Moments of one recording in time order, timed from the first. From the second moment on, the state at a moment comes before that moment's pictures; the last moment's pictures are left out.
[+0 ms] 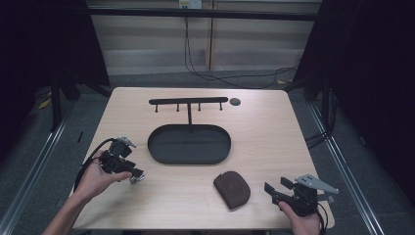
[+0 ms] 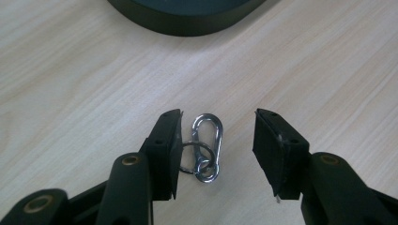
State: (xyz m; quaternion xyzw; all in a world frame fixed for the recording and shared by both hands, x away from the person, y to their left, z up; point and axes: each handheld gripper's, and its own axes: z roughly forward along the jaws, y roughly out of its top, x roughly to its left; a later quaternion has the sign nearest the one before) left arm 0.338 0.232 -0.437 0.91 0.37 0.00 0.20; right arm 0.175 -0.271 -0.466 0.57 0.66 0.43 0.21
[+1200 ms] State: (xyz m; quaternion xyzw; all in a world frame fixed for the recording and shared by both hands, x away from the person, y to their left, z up) left arm 0.358 0.198 -0.464 0.94 0.34 -0.02 0.03; right arm 0.177 -0.272 -0.467 0.57 0.66 0.44 0.19
